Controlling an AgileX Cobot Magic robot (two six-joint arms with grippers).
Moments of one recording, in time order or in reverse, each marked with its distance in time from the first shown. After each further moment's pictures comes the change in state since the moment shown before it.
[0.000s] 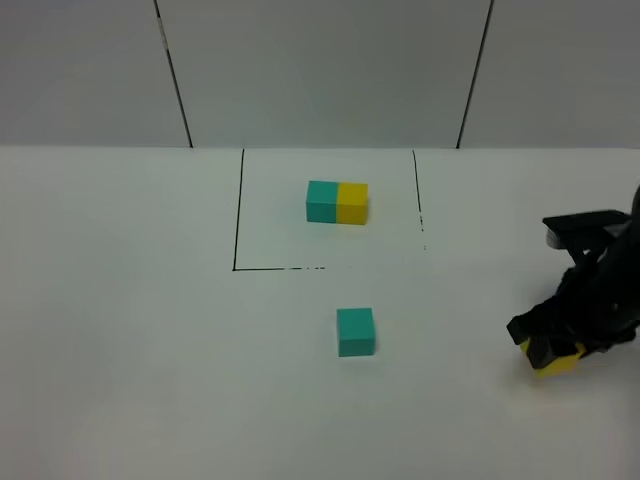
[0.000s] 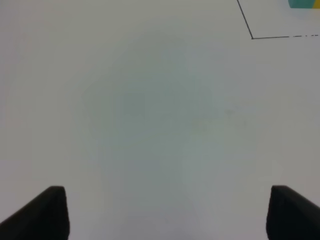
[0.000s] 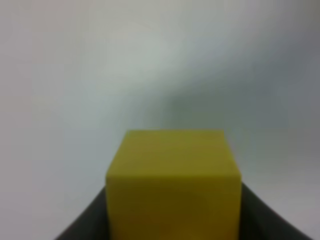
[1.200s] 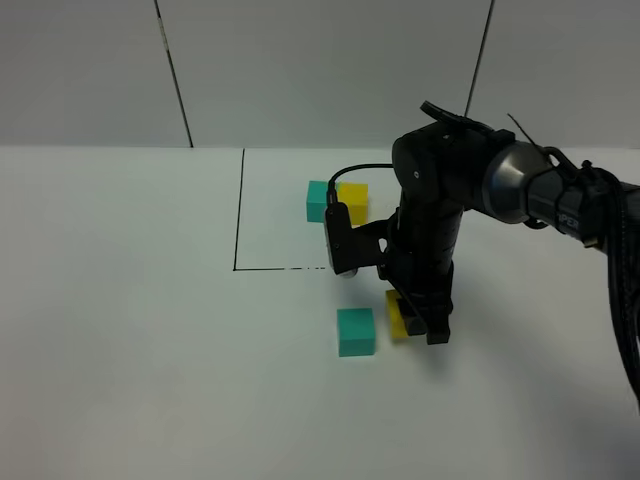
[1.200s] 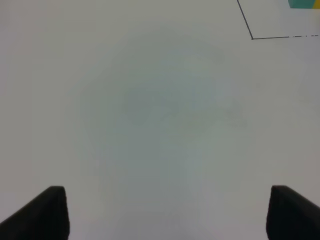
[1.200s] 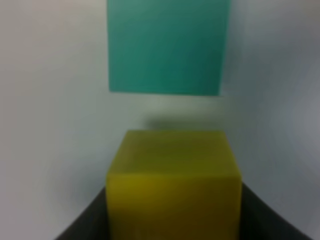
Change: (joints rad) left arm 0.000 0.000 0.000 0.000 0.000 0.000; right arm 0.382 0.422 -0.635 -0.206 0.268 -0.874
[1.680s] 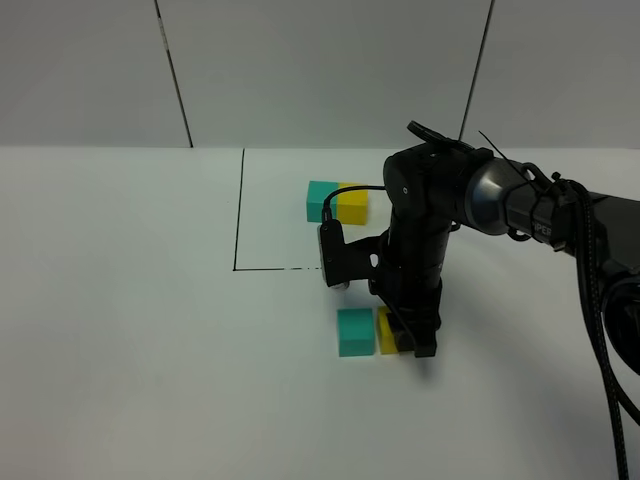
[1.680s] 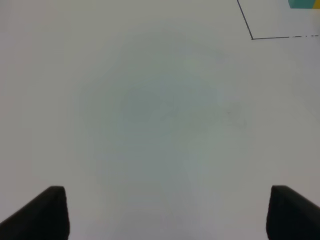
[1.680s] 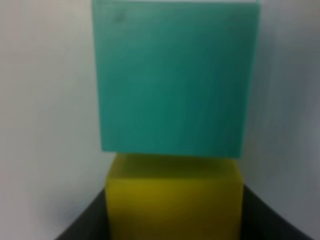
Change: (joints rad) left arm 0.000 0.000 0.000 0.000 -0.001 0.000; right arm 0.001 0.074 -0.017 0.052 -0.011 -0.002
